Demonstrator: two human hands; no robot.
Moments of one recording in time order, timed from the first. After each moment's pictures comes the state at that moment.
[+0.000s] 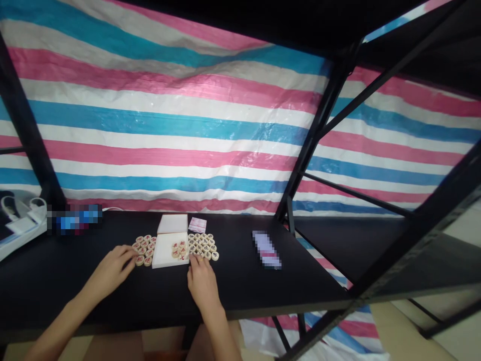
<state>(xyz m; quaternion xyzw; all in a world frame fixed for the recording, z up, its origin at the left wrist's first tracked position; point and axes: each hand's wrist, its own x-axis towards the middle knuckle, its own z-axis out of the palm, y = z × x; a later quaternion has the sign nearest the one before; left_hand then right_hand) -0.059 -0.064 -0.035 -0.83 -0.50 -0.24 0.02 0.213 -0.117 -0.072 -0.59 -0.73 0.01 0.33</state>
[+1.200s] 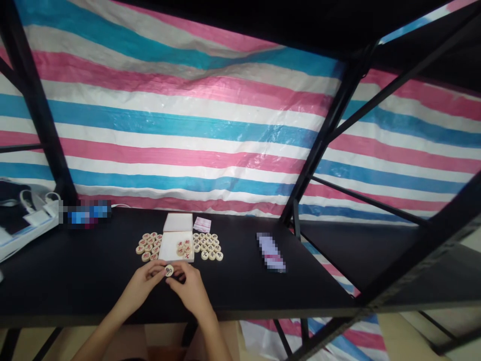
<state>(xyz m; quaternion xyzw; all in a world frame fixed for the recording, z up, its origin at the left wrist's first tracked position) 0.012 -0.108 -0.063 -0.64 -0.42 -0.44 -0.46 0.177 -0.130 -0.059 -0.46 -0.69 0.32 0.46</state>
